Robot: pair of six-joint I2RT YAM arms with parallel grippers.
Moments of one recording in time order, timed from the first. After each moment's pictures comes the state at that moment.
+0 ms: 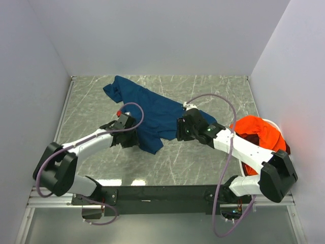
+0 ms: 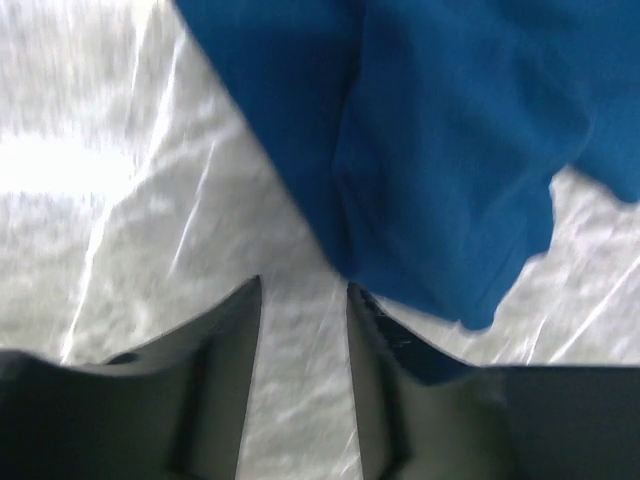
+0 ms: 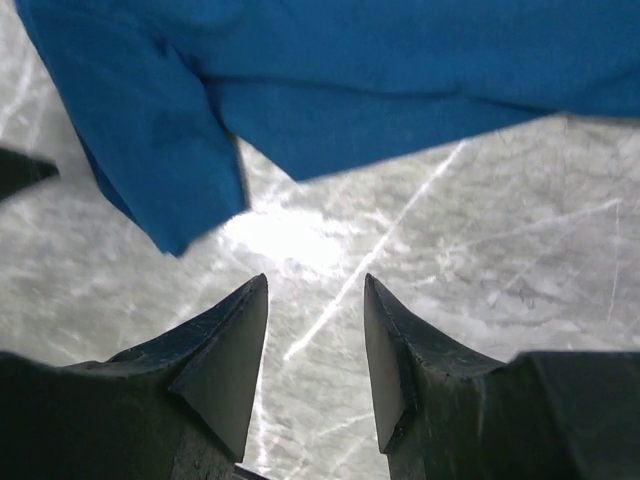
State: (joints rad) left arm -0.54 1.38 0.75 -0.42 -0.05 -0.74; right arm 0.70 1.30 0.90 -0.43 0.12 0.50
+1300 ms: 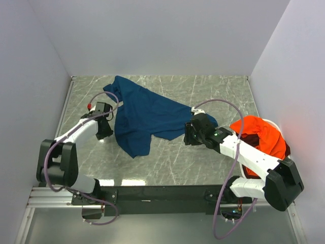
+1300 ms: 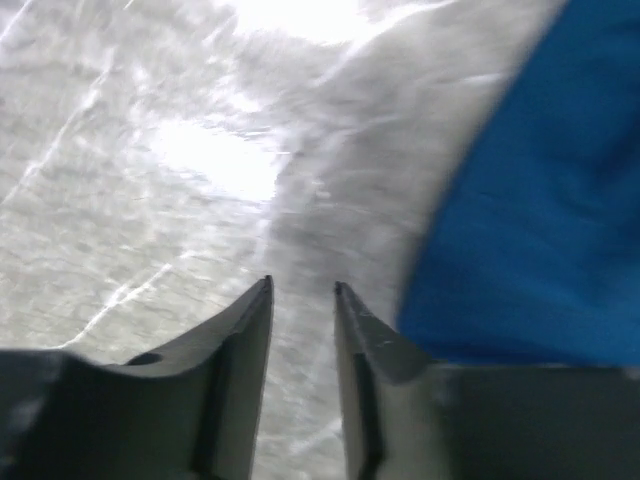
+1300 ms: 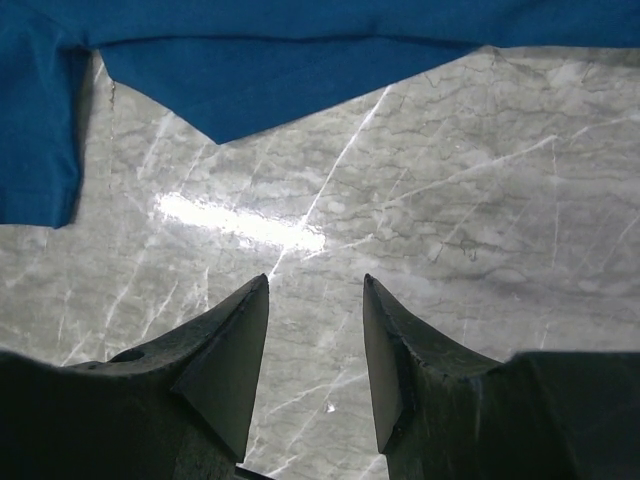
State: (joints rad) left arm -0.15 1.47 0.86 -0.57 -0.31 -0.60; right arm 0.63 1.20 0.78 -0.46 0.12 0.48
